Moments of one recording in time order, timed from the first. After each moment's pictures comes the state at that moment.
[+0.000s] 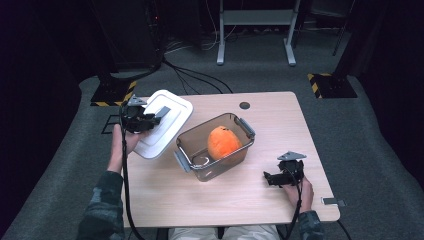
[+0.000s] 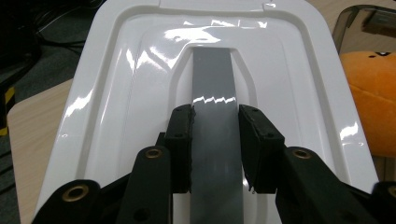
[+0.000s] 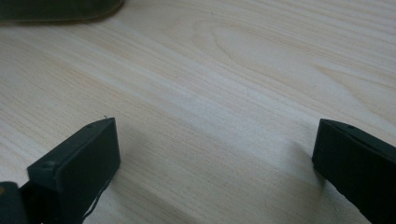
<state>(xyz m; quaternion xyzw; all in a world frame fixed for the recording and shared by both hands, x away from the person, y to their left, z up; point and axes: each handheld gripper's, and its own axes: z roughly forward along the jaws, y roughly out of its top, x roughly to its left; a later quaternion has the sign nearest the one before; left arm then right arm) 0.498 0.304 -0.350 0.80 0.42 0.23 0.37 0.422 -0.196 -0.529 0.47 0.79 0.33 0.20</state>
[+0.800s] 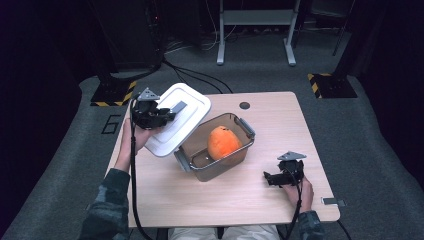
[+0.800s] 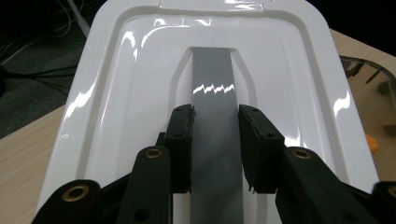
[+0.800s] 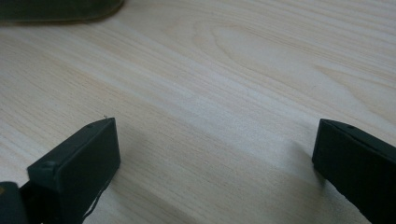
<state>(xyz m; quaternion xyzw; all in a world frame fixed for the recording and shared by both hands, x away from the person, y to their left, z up) 0.484 0.258 -0.317 0.81 0.37 0.21 0.40 0.422 -0.196 -0.529 0.47 0.79 0.33 0.20</state>
